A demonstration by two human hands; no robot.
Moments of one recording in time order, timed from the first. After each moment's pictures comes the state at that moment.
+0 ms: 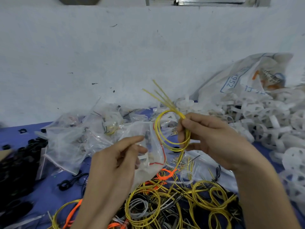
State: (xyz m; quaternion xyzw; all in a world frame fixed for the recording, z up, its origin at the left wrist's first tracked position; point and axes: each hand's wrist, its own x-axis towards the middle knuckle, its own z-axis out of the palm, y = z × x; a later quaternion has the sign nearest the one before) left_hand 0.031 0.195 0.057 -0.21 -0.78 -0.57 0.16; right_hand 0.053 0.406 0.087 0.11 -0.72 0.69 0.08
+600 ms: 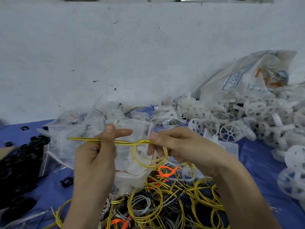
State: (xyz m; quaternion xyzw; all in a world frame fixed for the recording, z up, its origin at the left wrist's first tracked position) left_hand 0.027 0.184 0.063 -0.19 -0.70 -0.65 0.23; right_hand 0.051 0.361 0.089 0.14 -0.81 0.57 -0.03
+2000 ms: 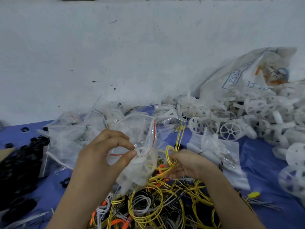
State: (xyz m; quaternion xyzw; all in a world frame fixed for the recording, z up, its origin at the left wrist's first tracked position) left_hand 0.015 0.165 0.060 -0.28 -0.84 -0.42 0.21; right_hand -0.023 0.401 -0.026 -0.17 -0.68 0.70 -0.15
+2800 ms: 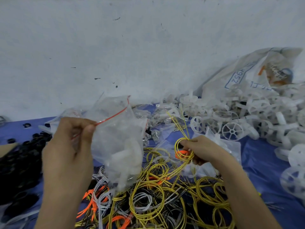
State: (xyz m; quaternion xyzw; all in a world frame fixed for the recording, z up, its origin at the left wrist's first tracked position) left_hand 0.000 0.140 0.059 -0.15 -0.76 -0.51 0.37; right_hand -0.008 0.427 0.009 -0.15 -0.85 0.51 0.00
